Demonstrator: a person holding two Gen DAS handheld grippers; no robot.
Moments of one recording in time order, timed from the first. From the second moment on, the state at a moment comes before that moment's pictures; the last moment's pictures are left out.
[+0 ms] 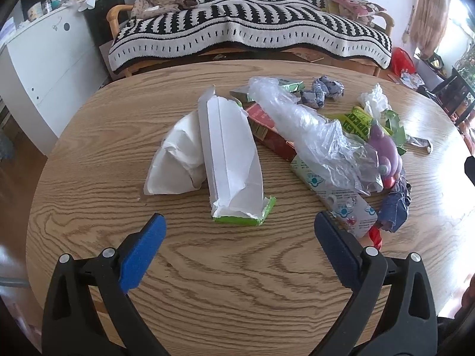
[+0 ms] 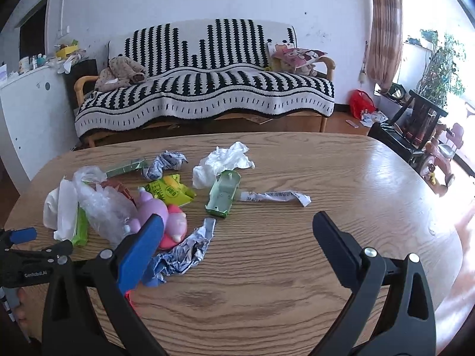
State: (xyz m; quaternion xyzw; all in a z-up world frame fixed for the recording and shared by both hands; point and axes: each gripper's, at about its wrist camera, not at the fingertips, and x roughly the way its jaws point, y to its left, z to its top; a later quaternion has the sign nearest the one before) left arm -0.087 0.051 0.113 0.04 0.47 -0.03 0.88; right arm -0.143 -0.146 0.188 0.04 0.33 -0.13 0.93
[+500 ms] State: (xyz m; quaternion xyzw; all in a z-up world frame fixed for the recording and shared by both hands) left arm -0.066 0.106 0.109 0.02 0.49 0.00 0.87; right arm -0.145 -0.170 0.182 0.07 0.34 -0.15 0.93
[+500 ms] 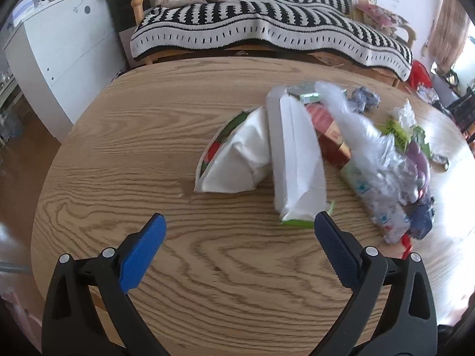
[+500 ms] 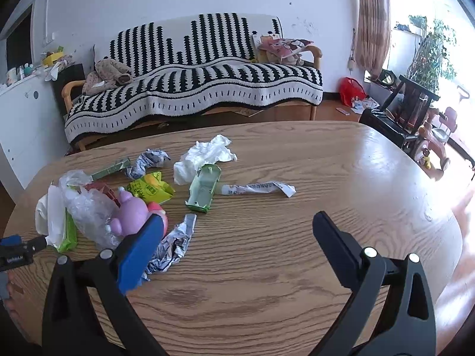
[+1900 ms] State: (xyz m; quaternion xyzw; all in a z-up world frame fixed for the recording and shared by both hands) left arm -0.047 0.087 0.100 0.02 0.49 -0.02 0.87; right arm -0.134 -0.148 0.168 0.04 0.38 -0.13 0.91
